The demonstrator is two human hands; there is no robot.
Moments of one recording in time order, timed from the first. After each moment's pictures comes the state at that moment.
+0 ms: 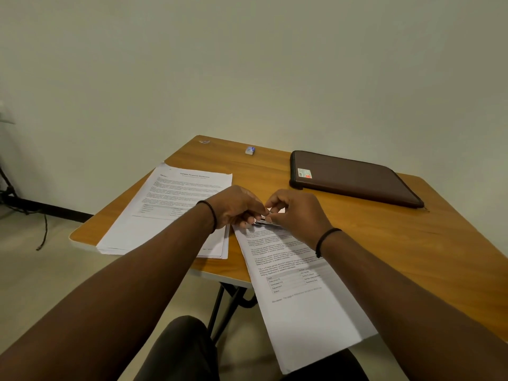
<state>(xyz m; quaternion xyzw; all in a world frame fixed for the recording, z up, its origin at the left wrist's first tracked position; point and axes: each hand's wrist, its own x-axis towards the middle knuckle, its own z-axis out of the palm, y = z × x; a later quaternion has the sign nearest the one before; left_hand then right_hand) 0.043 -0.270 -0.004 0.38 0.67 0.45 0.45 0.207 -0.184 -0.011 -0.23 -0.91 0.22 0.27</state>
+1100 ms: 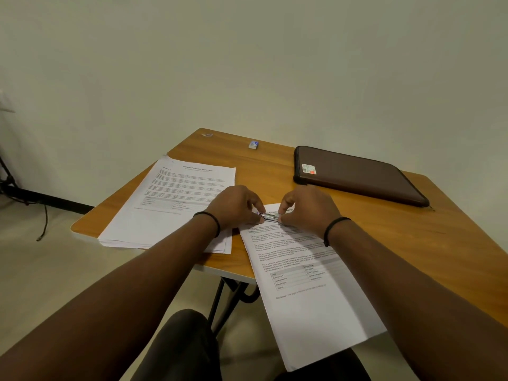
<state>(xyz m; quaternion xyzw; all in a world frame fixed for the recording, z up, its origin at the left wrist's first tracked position) 0.034 -0.272 -0.036 0.58 0.75 0.29 0.09 0.202 -0.170 -0.001 -0.32 -0.94 0.03 0.12</state>
